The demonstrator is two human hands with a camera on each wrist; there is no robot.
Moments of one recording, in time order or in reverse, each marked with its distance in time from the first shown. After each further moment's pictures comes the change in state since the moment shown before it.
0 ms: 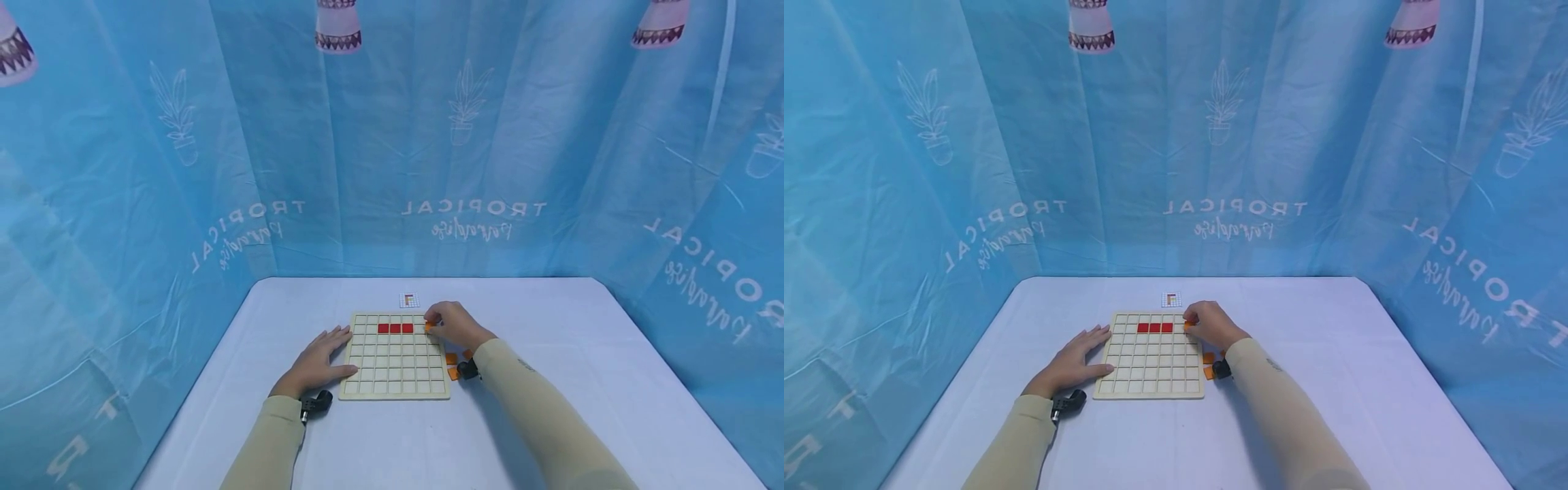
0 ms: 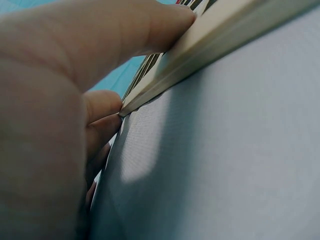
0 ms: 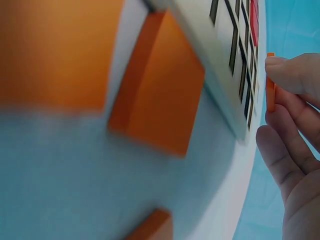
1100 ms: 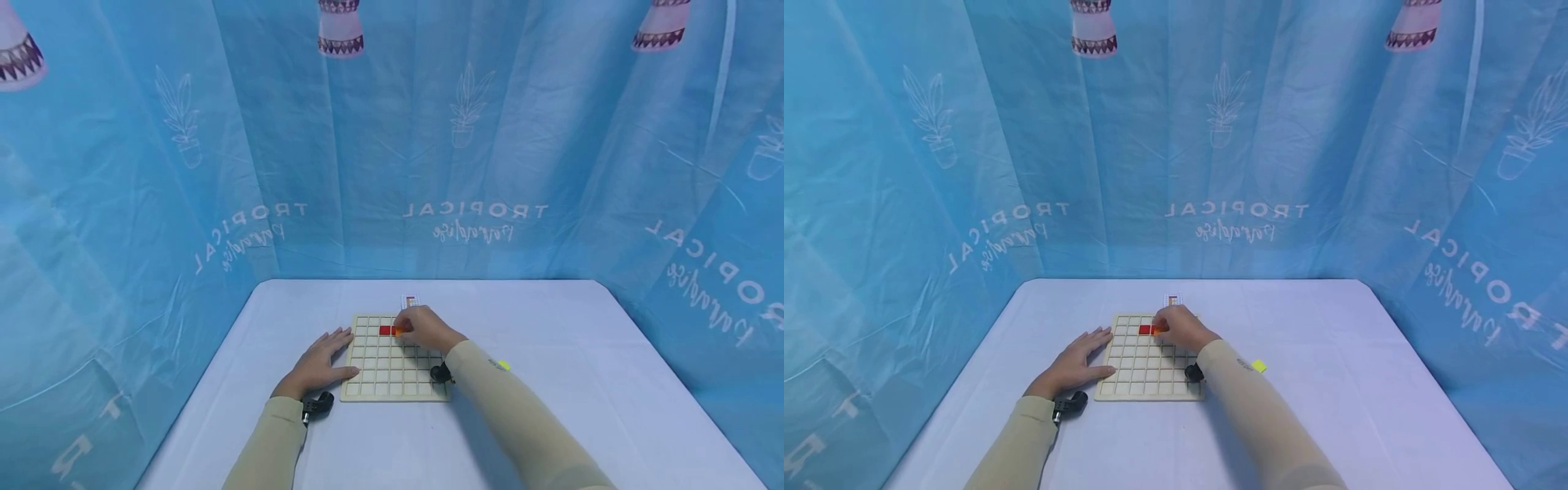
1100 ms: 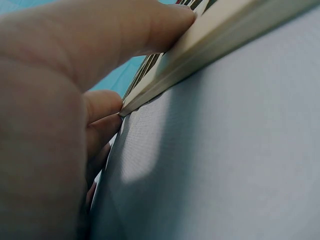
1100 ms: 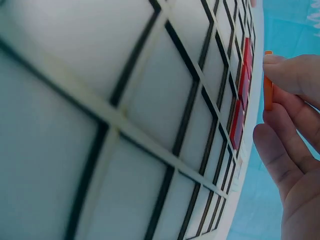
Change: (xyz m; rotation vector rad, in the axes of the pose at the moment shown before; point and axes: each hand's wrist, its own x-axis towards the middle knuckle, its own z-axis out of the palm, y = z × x) left_hand 0.003 -0.006 0.002 0.008 -0.025 -0.002; right_hand 0.023 -0.047 0.030 0.027 -0.090 -0.155
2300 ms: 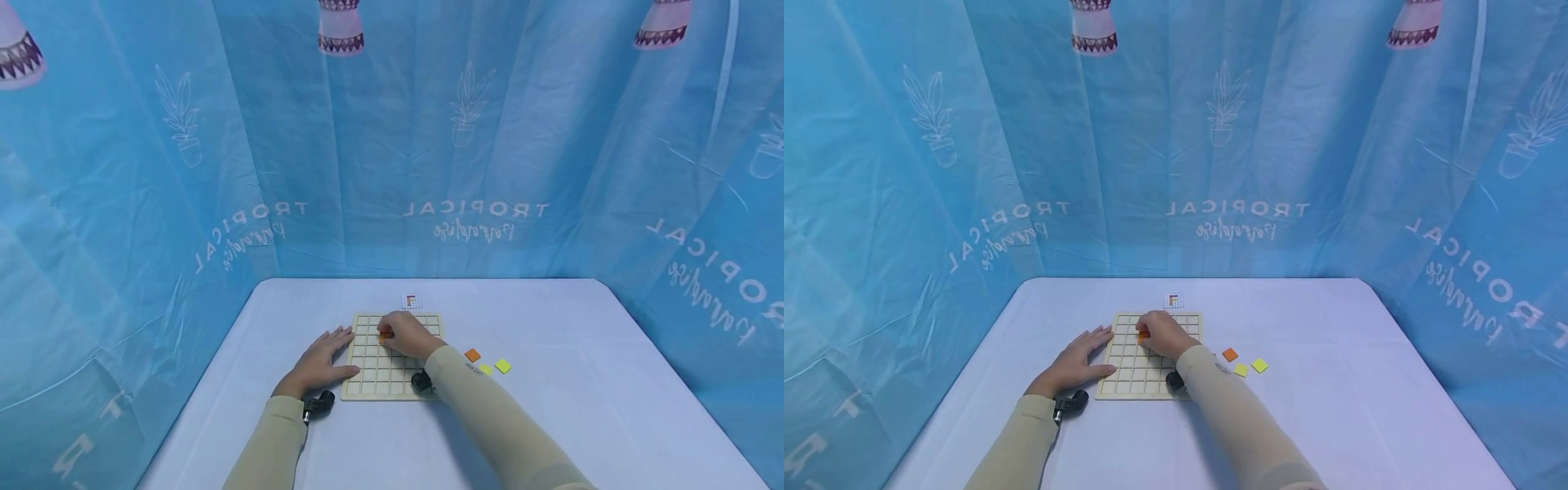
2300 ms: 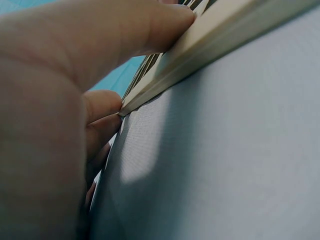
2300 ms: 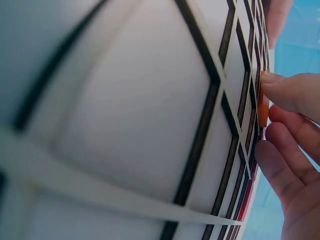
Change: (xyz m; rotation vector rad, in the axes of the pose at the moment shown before) left_hand -0.001 0.000 -0.001 -0.002 0.015 0.040; right_hand 0.017 -0.017 0.037 -0.133 0.041 -0.089
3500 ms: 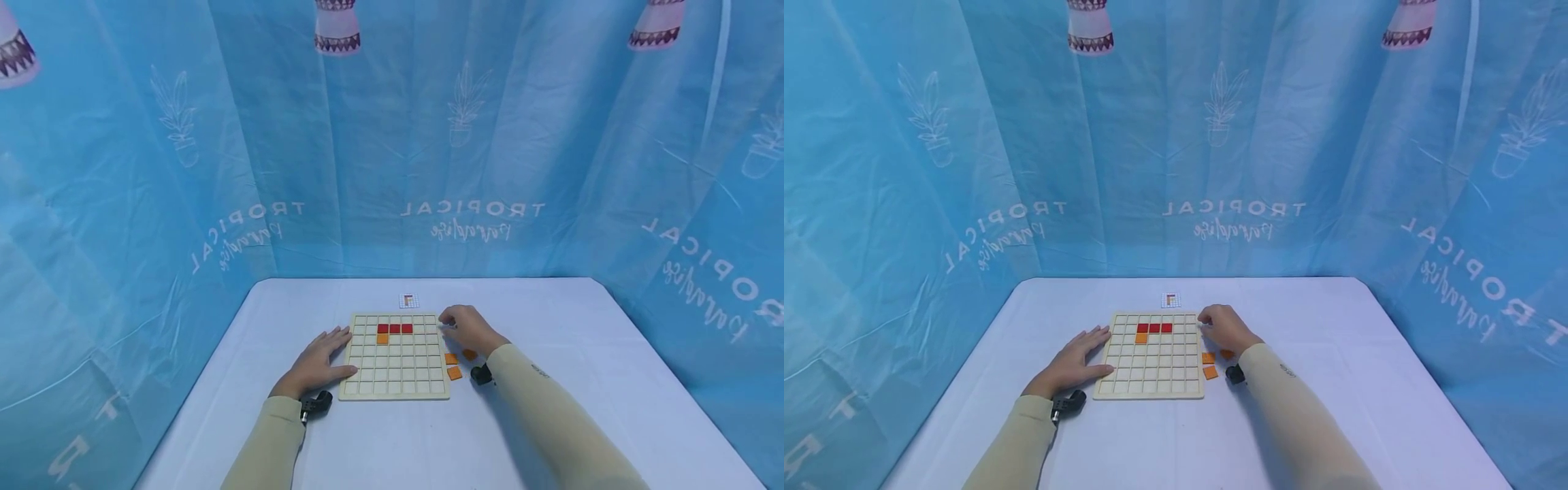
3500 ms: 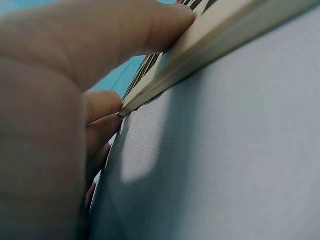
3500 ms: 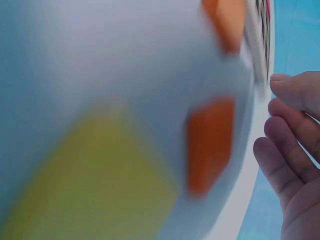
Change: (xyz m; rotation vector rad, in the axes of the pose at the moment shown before) left_hand -0.002 0.001 0.001 -0.010 0.003 -0.029; right_hand -0.071 0.080 -0.065 0.035 0.052 0.379
